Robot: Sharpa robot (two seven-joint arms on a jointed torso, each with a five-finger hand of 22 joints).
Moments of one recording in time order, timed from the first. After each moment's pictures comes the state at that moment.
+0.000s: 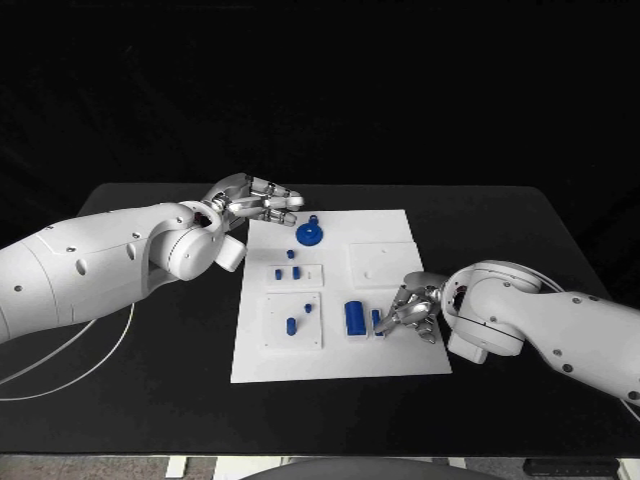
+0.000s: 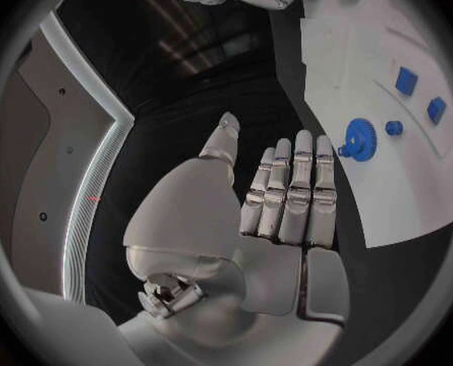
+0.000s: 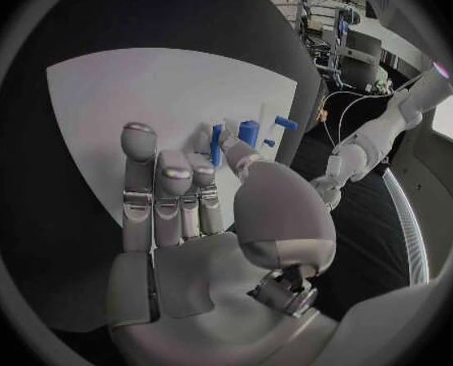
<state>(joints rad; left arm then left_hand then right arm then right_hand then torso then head) 1.29 -0.74 -0.13 1.27 -0.25 -0.16 0.22 1.32 -0.03 -0.05 -0.01 0.09 0.99 0.16 0.07 0.06 1.13 0.13 0.07 0.06 1.18 0.12 0.07 0.09 0.03 1.00 0.10 0.09 0.08 0.96 -0.80 0.15 1.62 -1.11 0.05 -0.65 1.11 -0.14 0.31 0.01 0.08 1.23 0.04 0.07 0.10 1.31 -0.04 0.98 1.19 1.46 -0.09 0.97 1.08 0.07 1.47 -0.11 0.51 1.24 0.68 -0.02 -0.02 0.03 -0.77</state>
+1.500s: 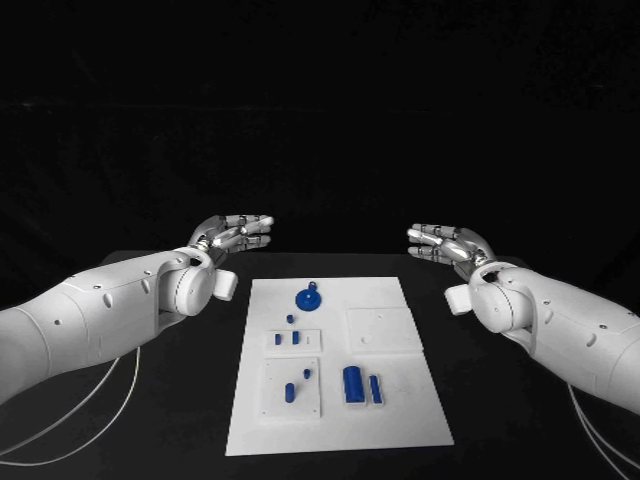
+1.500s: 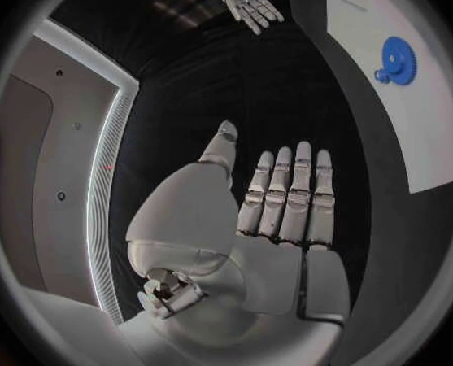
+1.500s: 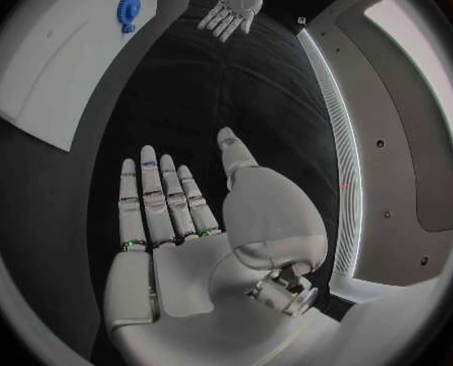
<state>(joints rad) 1.28 -0.63 -0.13 0.97 -0.03 -0.20 0.34 1.20 0.02 -0.06 -0.03 0.07 0.78 0.08 0.05 0.04 0.88 0.09 0.04 0.04 0.94 0.09 0.04 0.05 0.03 0.67 0.10 0.05 0.05 1.04 -0.58 0.29 0.91 -0.46 -0.19 0.22 1.12 0.05 -0.02 -0.13 0.20 0.63 0.07 0.04 0.04 0.78 0.09 0.04 0.04 0.92 0.09 0.04 0.04 0.14 0.62 0.17 0.06 0.05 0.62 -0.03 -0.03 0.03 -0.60</state>
